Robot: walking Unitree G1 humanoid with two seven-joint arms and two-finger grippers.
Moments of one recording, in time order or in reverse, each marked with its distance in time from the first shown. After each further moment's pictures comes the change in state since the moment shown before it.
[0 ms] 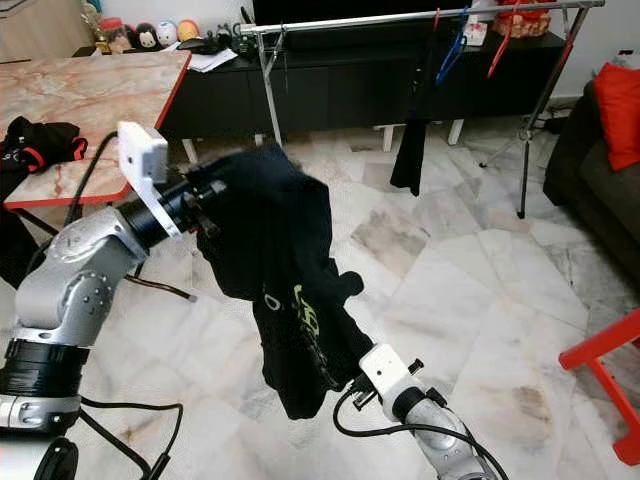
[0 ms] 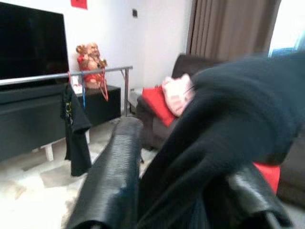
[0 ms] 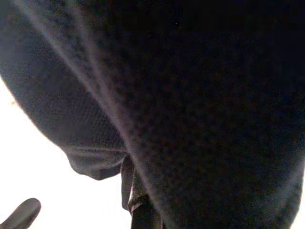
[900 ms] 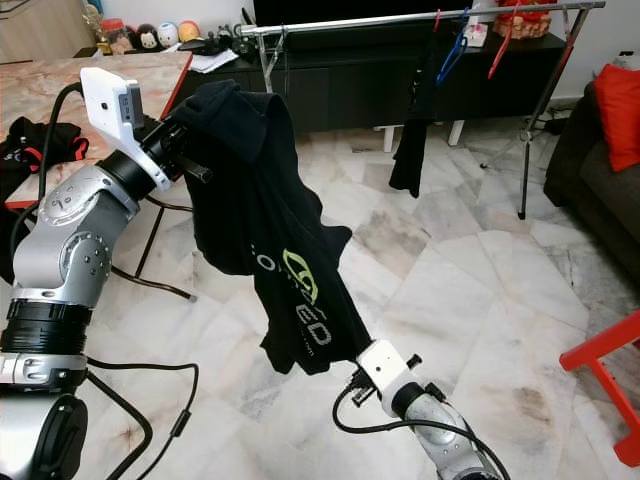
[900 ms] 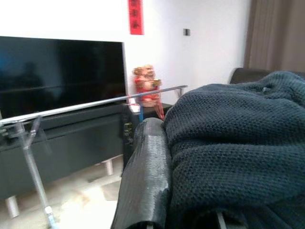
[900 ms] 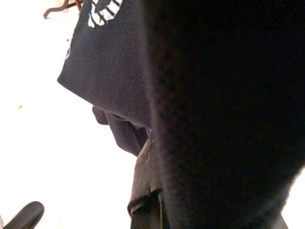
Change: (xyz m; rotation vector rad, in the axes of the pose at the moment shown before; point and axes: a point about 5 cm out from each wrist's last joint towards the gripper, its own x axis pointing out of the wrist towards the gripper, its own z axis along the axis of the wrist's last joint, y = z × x) left arm 0.018 0.025 0.024 0.151 -0.061 0.207; right arm 0.002 -0.001 0.004 0.001 -0.020 0.036
